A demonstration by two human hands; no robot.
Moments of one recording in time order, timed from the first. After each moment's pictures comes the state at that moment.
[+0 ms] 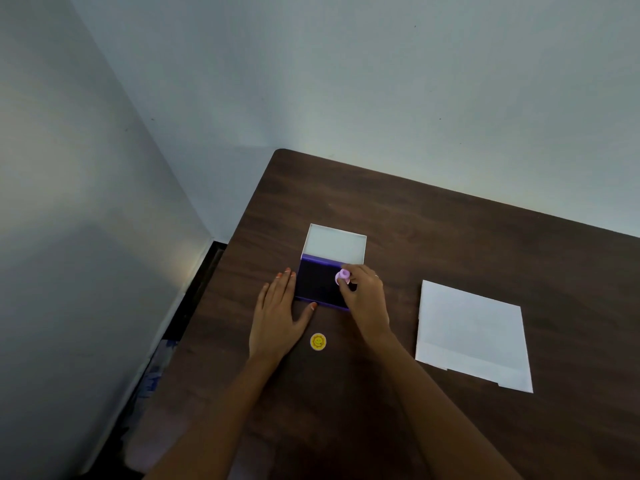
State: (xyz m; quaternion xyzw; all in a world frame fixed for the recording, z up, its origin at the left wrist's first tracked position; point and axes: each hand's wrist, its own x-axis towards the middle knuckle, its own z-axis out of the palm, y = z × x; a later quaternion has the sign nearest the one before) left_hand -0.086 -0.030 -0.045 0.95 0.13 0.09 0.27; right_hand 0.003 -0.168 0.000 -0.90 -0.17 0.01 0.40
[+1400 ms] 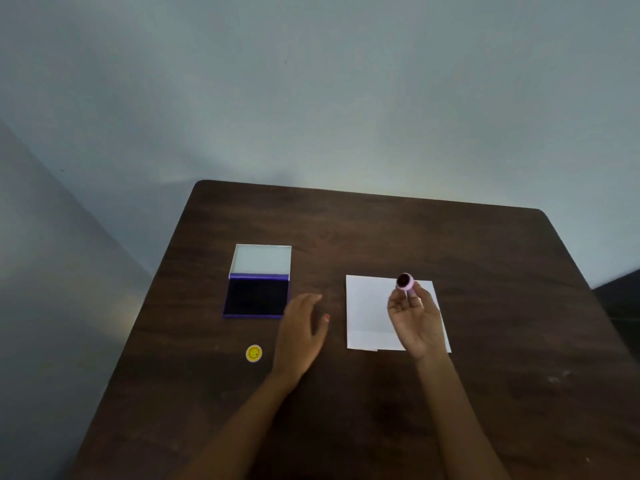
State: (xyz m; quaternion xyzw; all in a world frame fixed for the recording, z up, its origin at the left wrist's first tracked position) left_hand -0.062 -0.165 -0.003 0.90 0.05 0.09 0.43; right_hand -0.017 -0.341 0.064 -0.18 0.30 0.09 0.93
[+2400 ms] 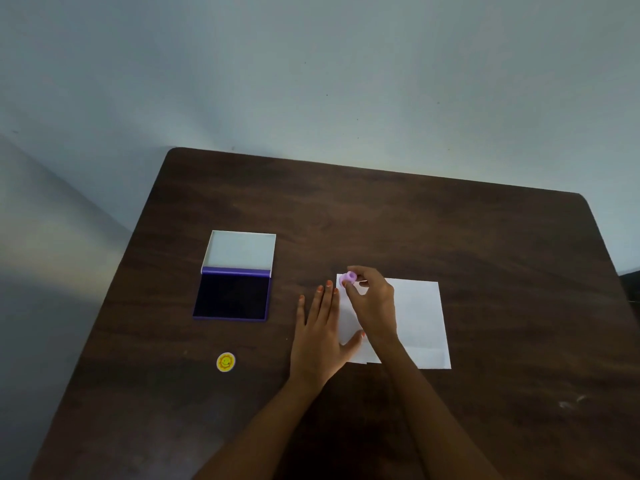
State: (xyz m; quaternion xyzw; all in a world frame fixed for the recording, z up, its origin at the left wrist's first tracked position) left_hand -0.028 -0.224 -0.034 0.98 0.01 0.01 0.20; right_hand 0.039 -0.309 0.003 -0.89 0.04 0.03 0.45
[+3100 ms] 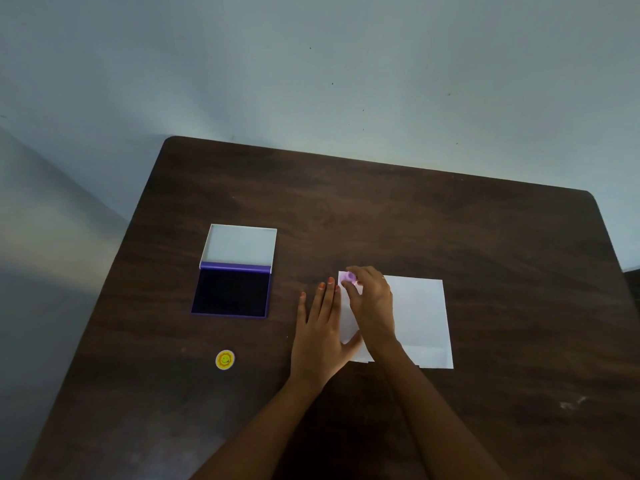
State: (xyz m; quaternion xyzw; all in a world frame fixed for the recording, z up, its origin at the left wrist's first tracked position) left_hand -0.027 -0.225 -0.030 0.98 0.00 0.02 0.18; right_hand 0.037 -0.304 -0.003 -0.93 -0.02 -0.01 0.36
